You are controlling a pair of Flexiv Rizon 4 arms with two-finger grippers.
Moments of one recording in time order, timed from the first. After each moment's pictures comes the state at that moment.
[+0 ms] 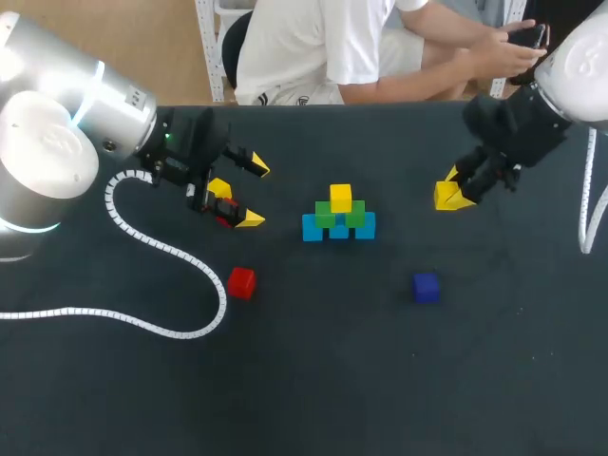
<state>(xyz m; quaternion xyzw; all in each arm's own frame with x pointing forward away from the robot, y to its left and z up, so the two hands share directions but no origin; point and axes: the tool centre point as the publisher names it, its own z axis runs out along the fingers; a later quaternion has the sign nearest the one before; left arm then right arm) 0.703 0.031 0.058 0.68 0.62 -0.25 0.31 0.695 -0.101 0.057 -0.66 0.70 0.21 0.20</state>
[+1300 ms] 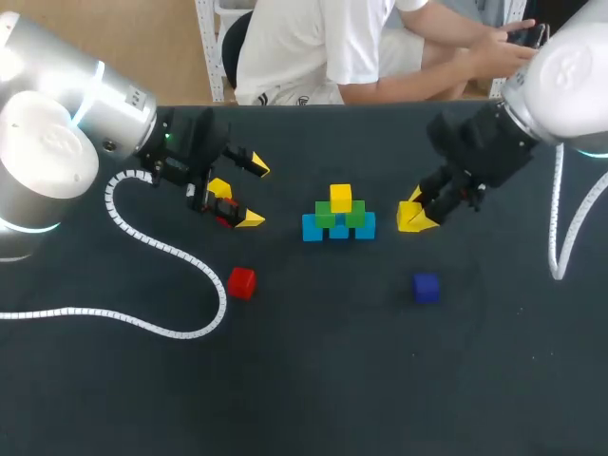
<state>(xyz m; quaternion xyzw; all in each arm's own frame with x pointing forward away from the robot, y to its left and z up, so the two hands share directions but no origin) 0.703 0.031 0.058 0.68 0.62 -0.25 0.31 0.647 -0.039 0.066 -0.65 0.69 0.25 0.19</state>
